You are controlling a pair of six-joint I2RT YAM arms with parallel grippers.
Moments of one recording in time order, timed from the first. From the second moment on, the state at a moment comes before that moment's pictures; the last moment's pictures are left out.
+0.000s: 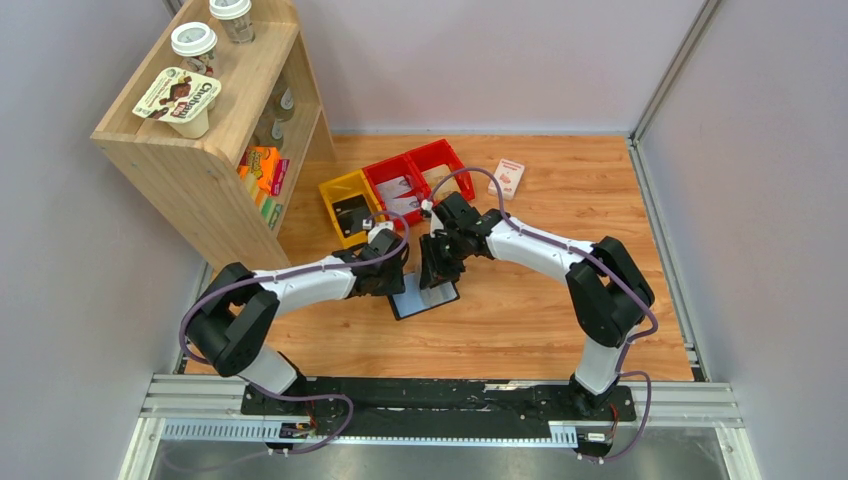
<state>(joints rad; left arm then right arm) -0.73 1.54 0.79 -0.29 -0.21 -0.74 0.74 1.79 1.26 -0.53 -0.39 0.49</state>
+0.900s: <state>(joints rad) -0.73 1.26 0.70 -0.23 -0.26 -0.82 0.73 1.91 1.30 -0.50 -0.52 0.51</state>
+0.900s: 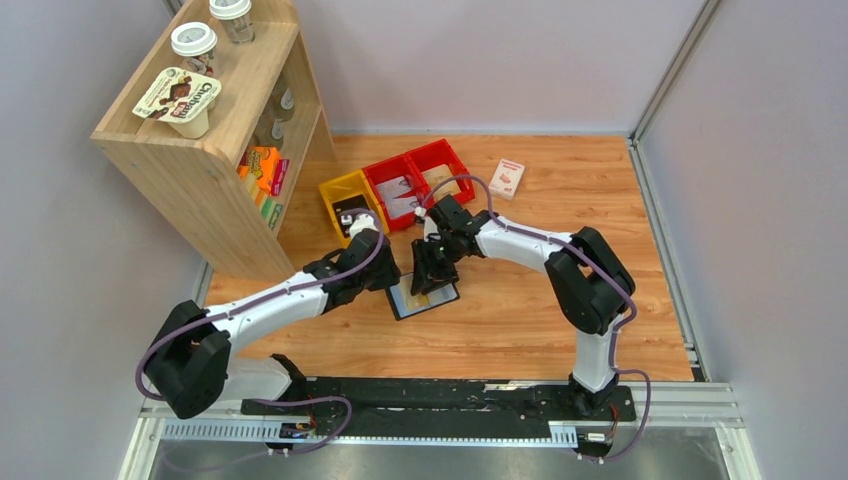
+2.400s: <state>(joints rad) -0.68 1.49 0.70 -0.17 -0.09 -0.89 0.61 1.96 1.03 0.07 -0.71 0.66</state>
